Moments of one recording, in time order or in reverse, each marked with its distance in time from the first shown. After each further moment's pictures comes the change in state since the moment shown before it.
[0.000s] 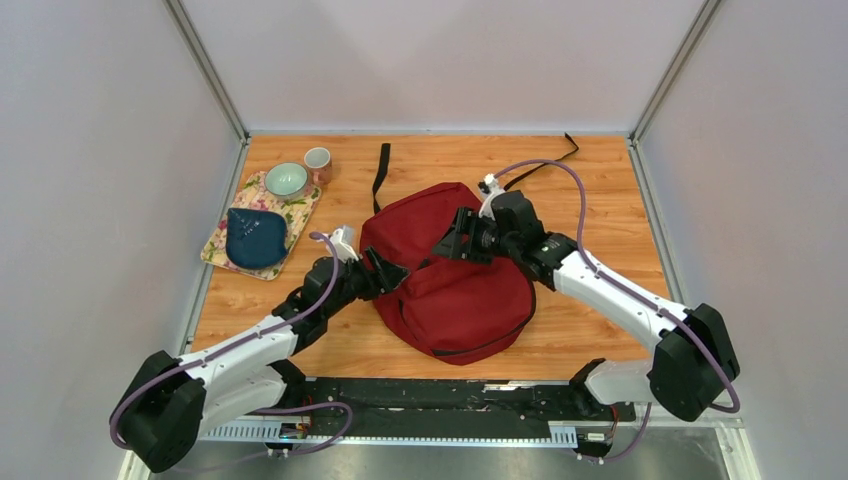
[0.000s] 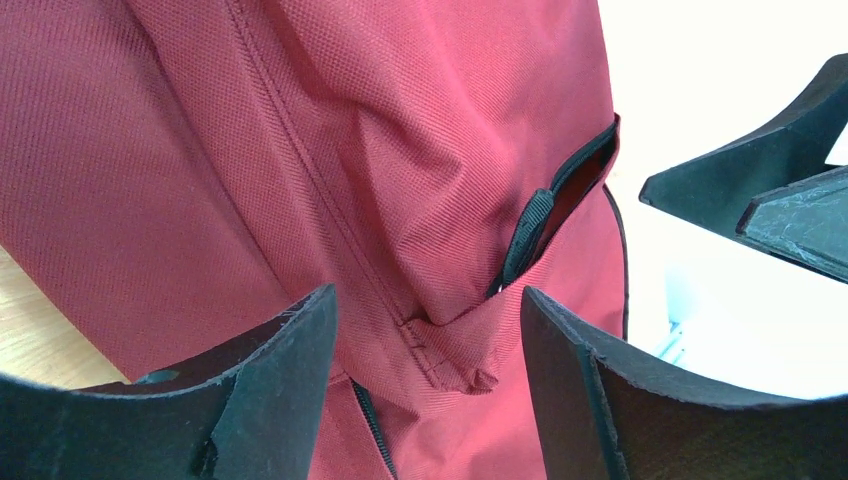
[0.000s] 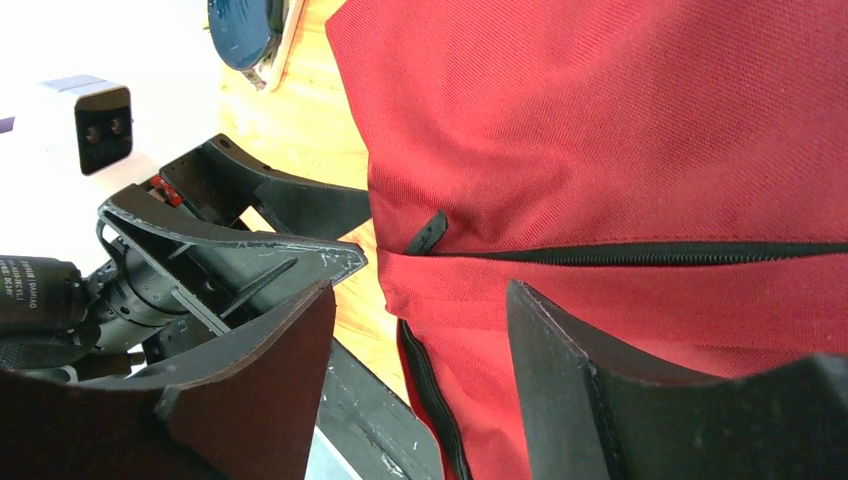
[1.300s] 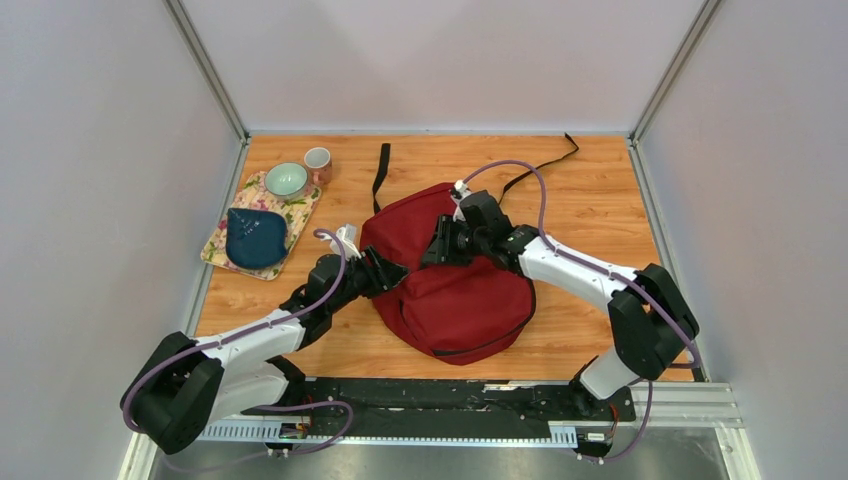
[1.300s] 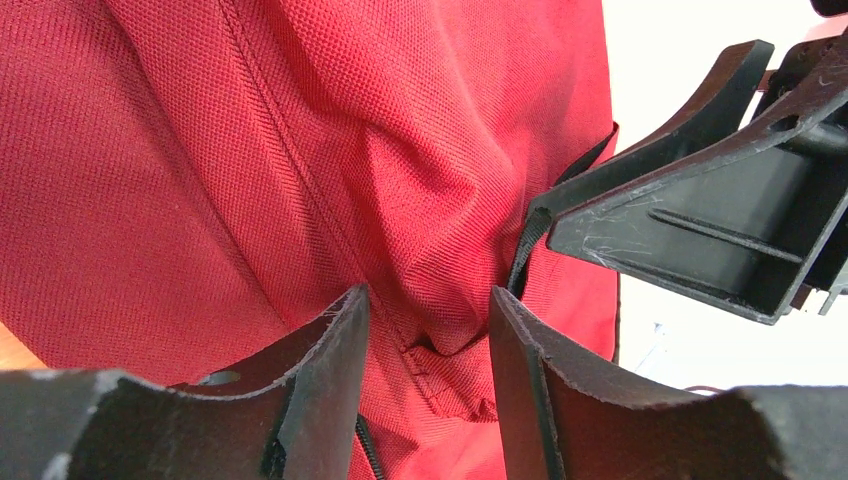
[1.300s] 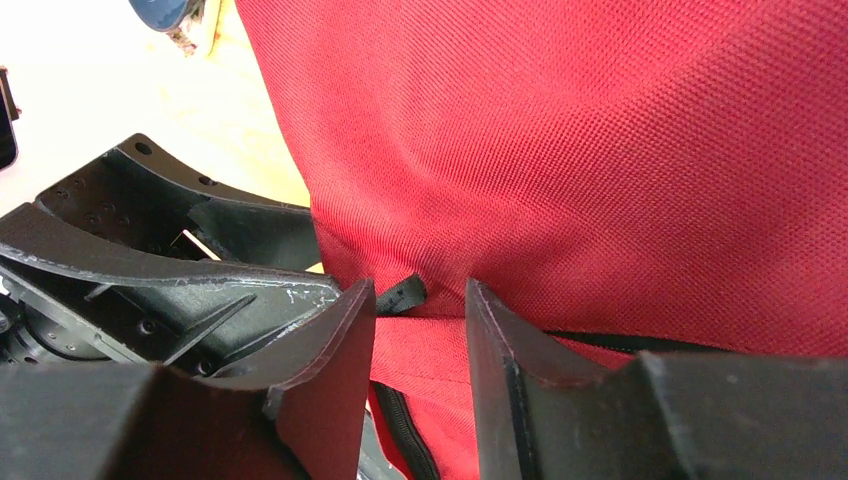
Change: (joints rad) left arm 0.027 0.117 -0.018 0.146 0.050 -0.040; right arm 0.051 0.242 0.092 0.022 0.001 -0.032
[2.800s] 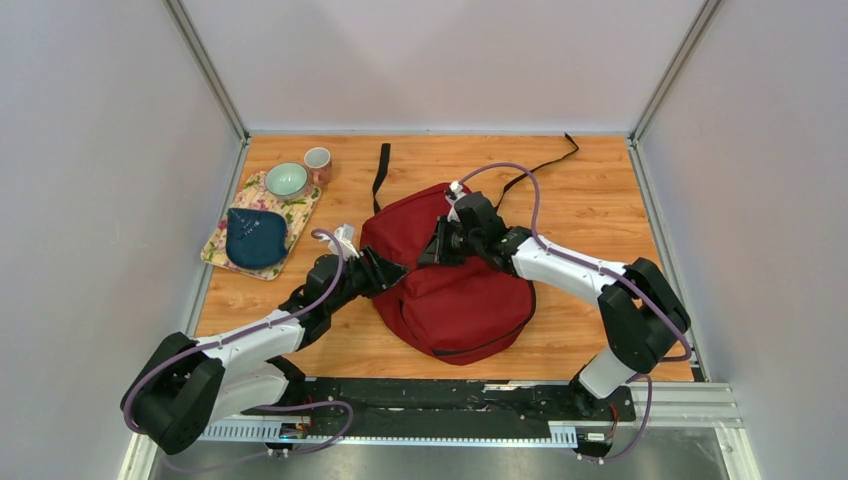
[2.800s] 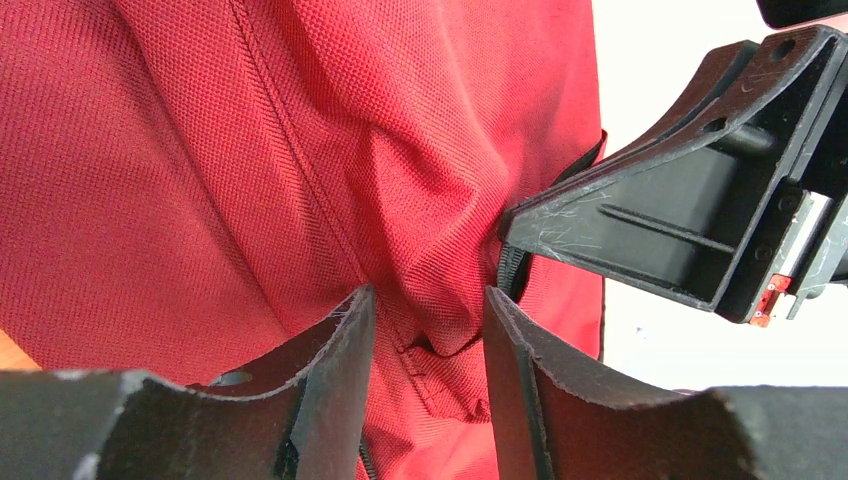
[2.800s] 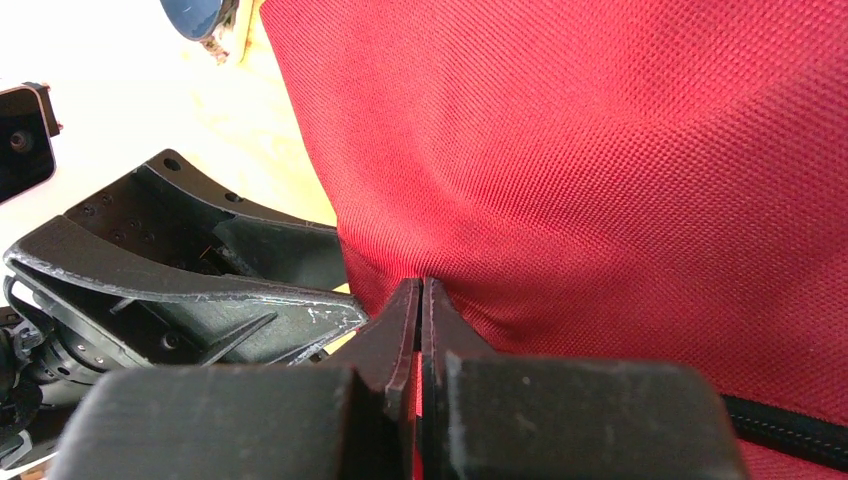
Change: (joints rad) left arm 0.014 0.000 -0.010 0.019 0.017 -0.033; right arm 0.015 0.052 0.004 0.084 -0.029 0.071
